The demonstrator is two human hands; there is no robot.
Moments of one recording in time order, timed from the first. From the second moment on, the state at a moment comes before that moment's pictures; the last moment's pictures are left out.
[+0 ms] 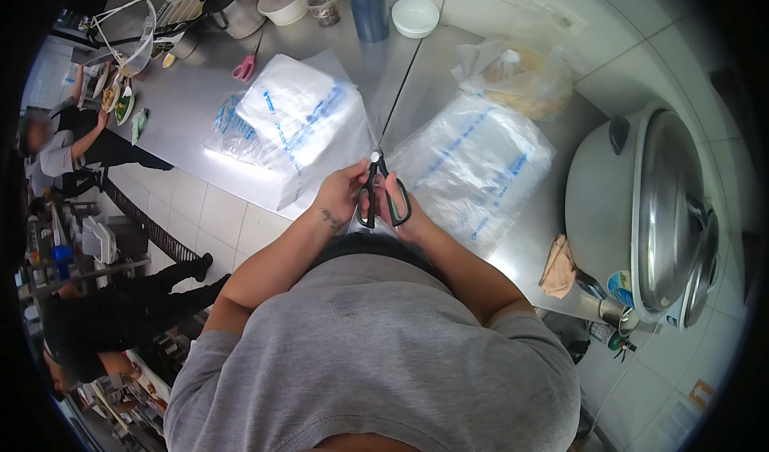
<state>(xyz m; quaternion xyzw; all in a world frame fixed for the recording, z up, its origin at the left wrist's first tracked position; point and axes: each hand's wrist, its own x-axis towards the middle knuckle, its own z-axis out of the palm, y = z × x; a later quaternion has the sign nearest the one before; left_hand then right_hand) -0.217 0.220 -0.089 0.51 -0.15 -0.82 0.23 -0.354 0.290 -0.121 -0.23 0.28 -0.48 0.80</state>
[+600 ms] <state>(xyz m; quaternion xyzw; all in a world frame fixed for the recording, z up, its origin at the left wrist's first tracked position) -0.209 0.238 -0.081 0.54 -0.19 -0.78 0.26 -0.362 0.286 -0.115 -0.20 0.27 -0.43 0.84</state>
